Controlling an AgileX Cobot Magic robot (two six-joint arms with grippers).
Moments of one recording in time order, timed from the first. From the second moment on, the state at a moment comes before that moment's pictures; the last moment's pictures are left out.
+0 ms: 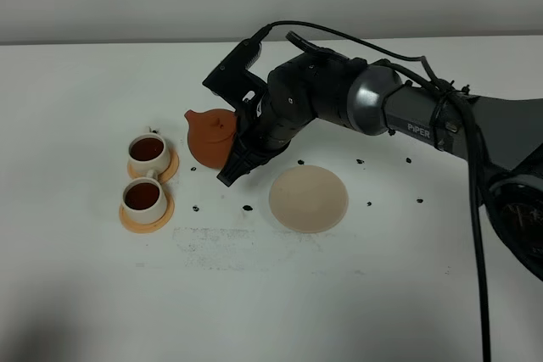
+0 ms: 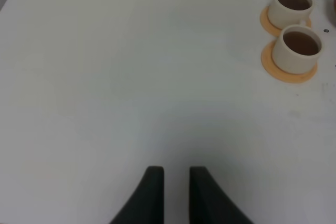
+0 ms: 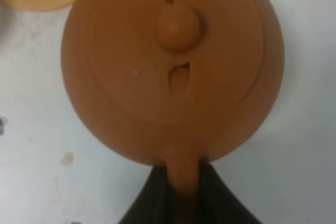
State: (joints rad) left arm 0.13 -0.01 -0.46 -0.05 1.06 0.01; right arm 0.62 2.23 -1.73 0.05 0.65 -0.30
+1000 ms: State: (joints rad) left arm 0.13 -0.01 -0.46 -0.05 1.06 0.01; right arm 0.54 1.77 -0.96 0.23 0.27 -0.11
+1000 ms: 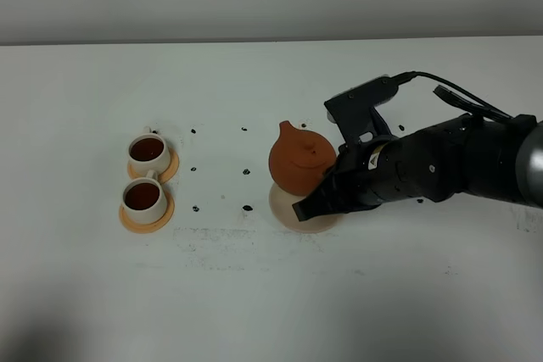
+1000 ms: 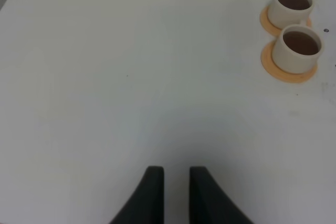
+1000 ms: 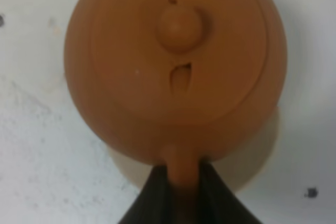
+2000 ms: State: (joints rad) left arm 0.13 -0.01 -0.46 -0.05 1.06 0.02; right arm 0.54 1.84 -0.92 0.29 0.25 -0.13
